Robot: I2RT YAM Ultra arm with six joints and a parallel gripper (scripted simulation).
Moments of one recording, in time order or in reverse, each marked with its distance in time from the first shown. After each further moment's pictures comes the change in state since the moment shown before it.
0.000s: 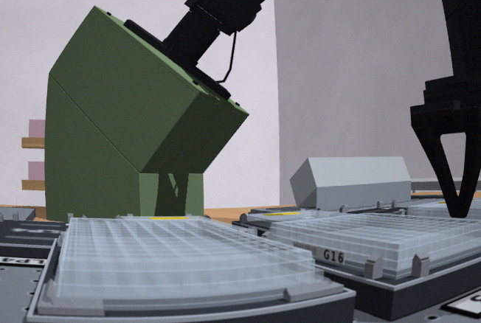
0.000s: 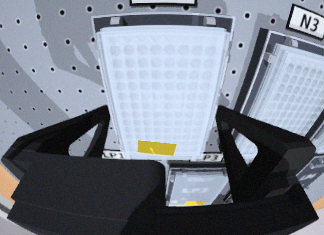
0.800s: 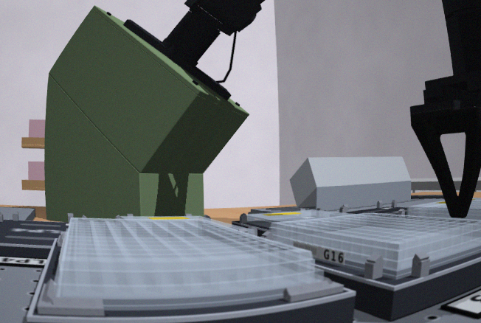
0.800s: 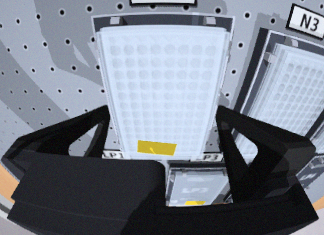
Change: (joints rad) arm 0.000 0.000 0.000 -0.001 0.000 0.000
